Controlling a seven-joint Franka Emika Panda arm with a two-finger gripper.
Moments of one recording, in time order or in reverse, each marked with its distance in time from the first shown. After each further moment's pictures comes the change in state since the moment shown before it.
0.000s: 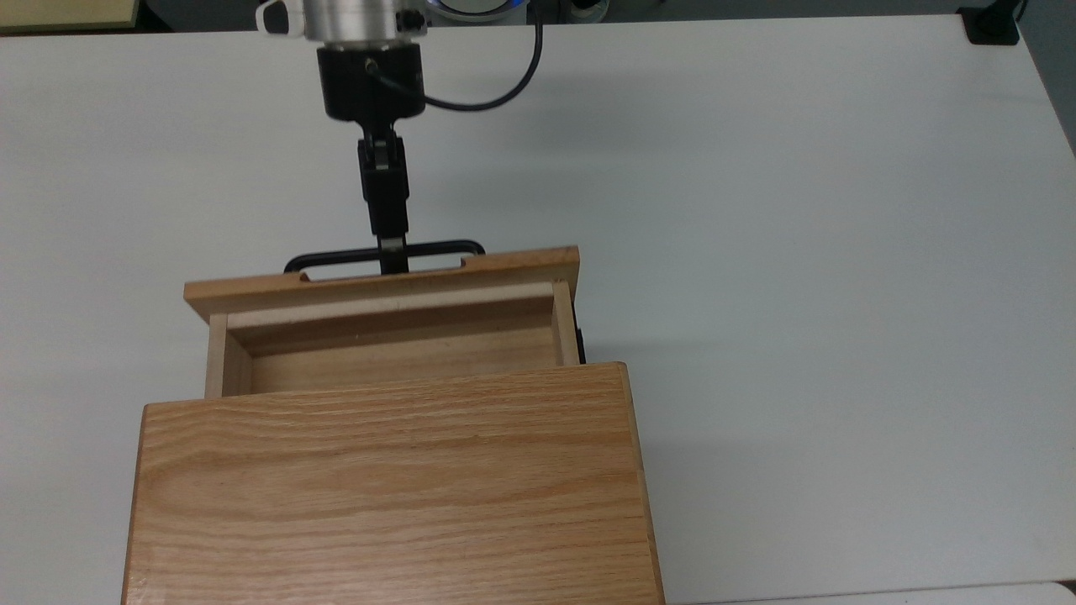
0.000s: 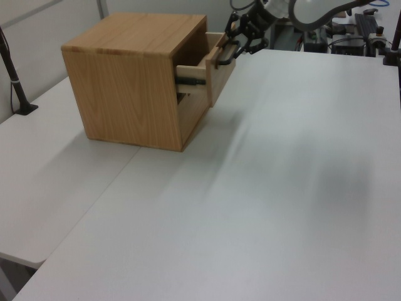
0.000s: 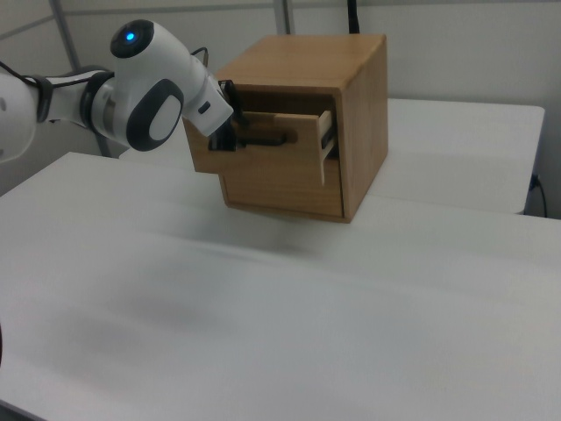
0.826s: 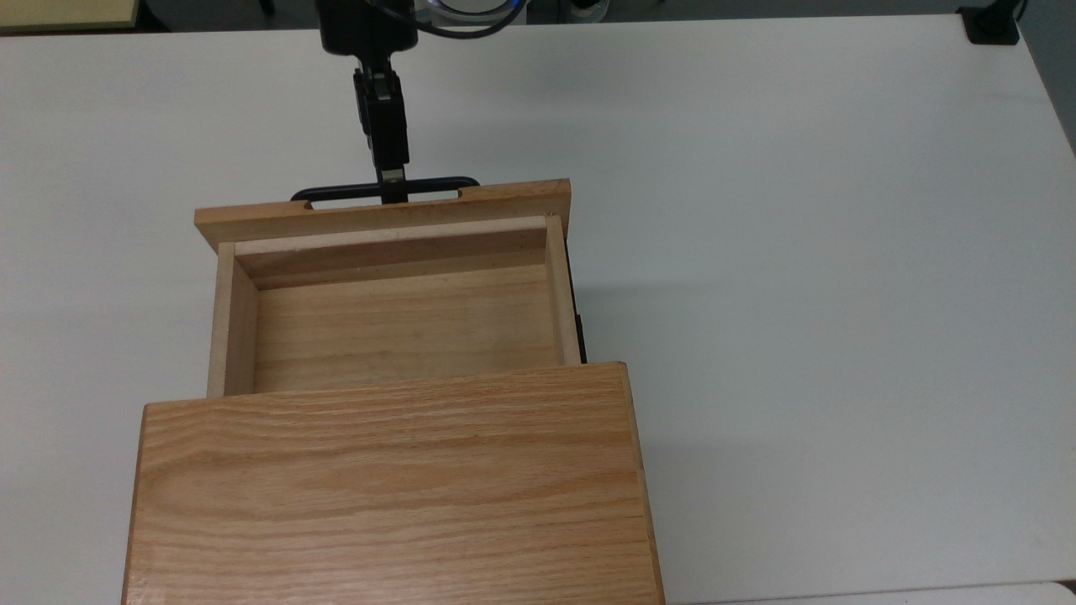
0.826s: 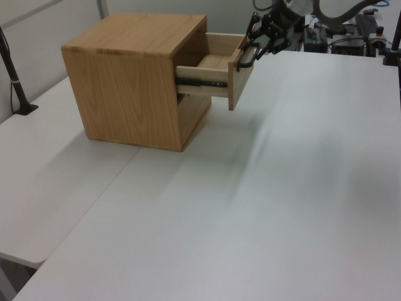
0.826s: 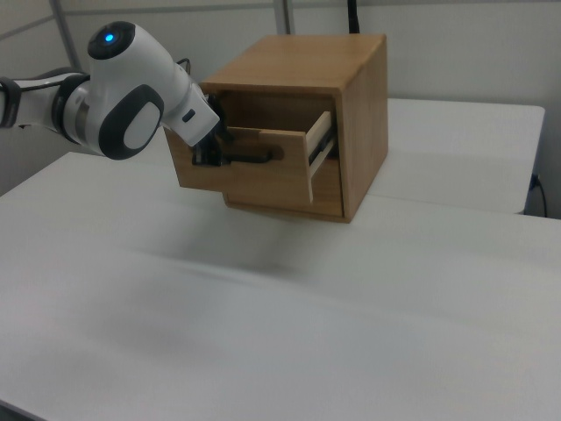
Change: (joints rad) arm -0.001 -0.168 -0.013 -0.171 0.001 -0.069 -0.093
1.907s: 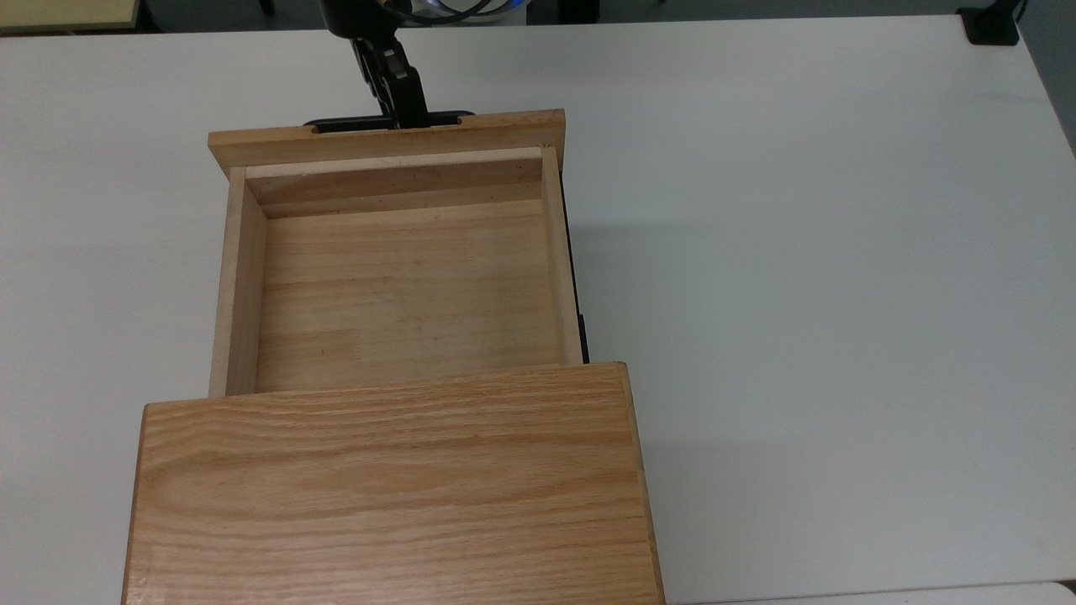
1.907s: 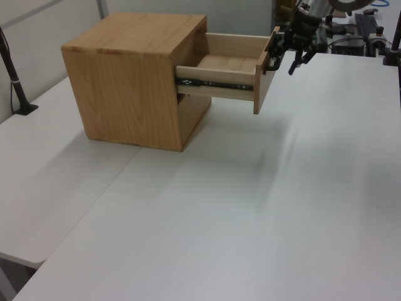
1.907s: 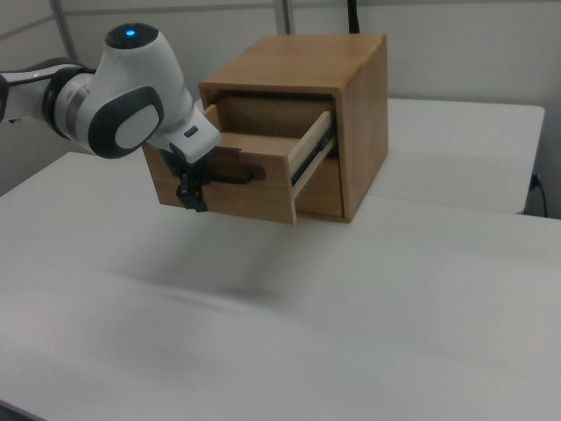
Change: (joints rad) arm -0.018 -0.086 -0.029 -0.046 0.026 -0.384 -0.216
